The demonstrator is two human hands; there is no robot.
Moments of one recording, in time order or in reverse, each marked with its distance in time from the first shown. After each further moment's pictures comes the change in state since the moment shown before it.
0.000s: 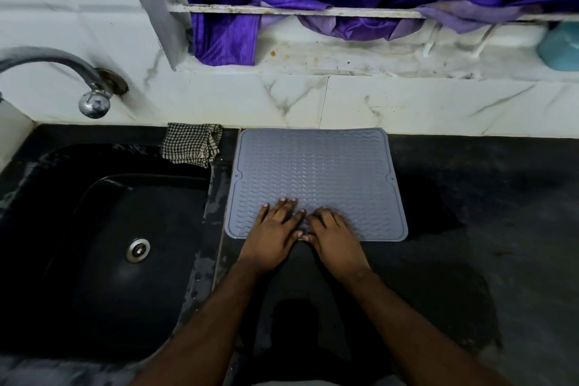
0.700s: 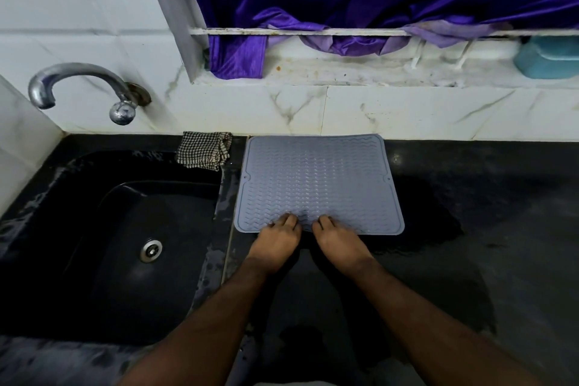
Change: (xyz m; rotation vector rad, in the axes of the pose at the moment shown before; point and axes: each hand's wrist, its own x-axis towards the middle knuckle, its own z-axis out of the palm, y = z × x) left_hand -0.021 0.024 -0.012 0.351 -0.136 0.021; right_hand -0.026 -0.020 -0.035 -0.365 -0.068 -0.121
